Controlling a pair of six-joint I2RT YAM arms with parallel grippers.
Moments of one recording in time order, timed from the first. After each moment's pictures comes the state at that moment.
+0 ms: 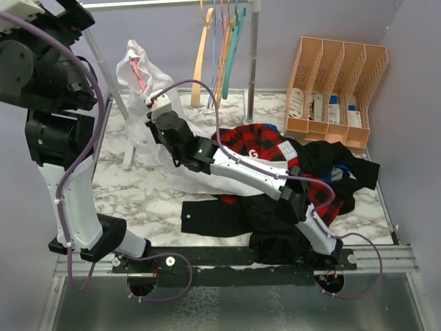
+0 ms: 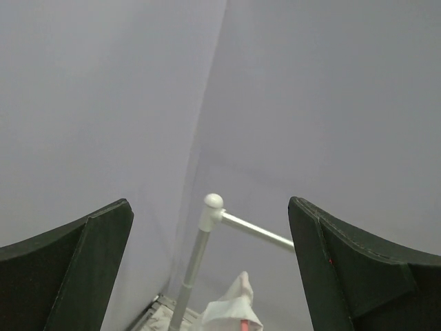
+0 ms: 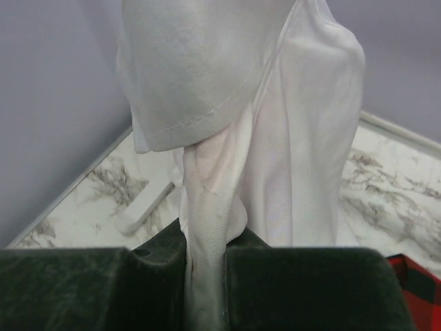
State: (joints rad) left arm -0.24 1.49 2.52 -0.48 -0.64 0.04; right arm 1.13 2.22 2.18 -0.12 0.53 0.10
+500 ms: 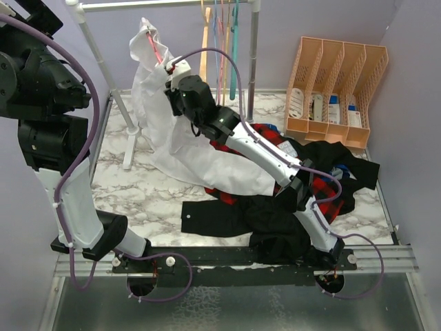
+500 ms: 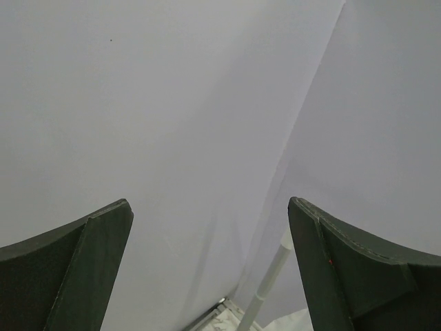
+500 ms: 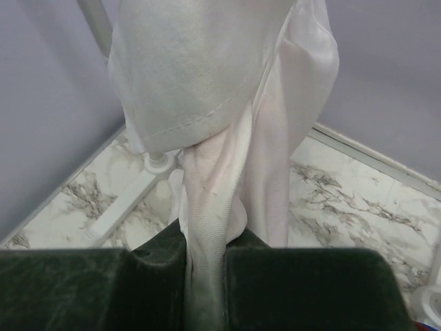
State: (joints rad) left arm -0.22 1.52 2.65 -0.44 -0.94 0.25; right arm 0.99 2.29 2.53 -0.34 0.39 0.06
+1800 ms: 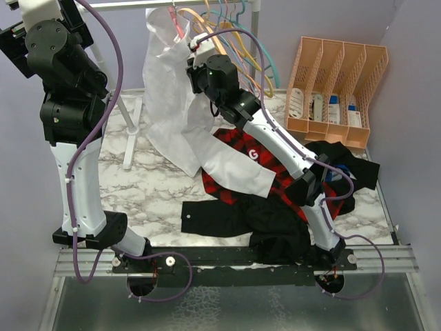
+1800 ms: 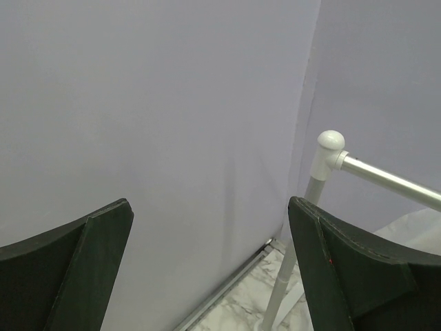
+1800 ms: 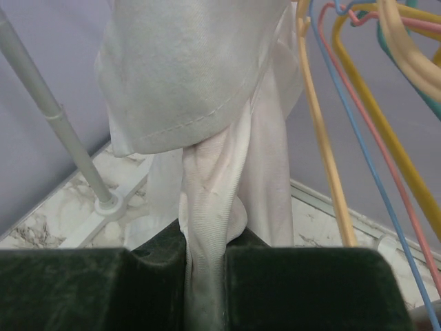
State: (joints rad) left arm -0.14 1.52 2.43 -0.59 -0.90 0.17; right arm 0.83 2.22 2.50 -0.30 0.26 -0.05
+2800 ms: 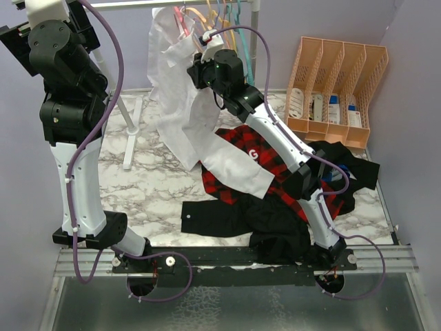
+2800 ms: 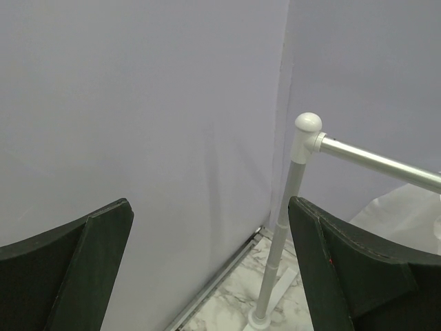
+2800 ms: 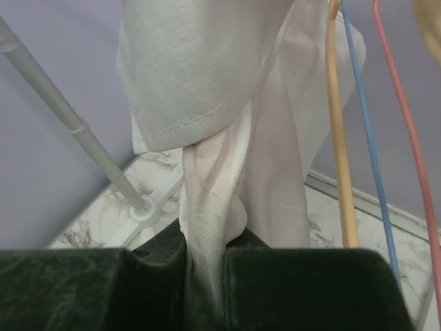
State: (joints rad) left arm -0.14 1.52 2.43 -0.65 -0.82 0.14; right arm 0.74 2.30 2.58 -0.30 0.09 0.13
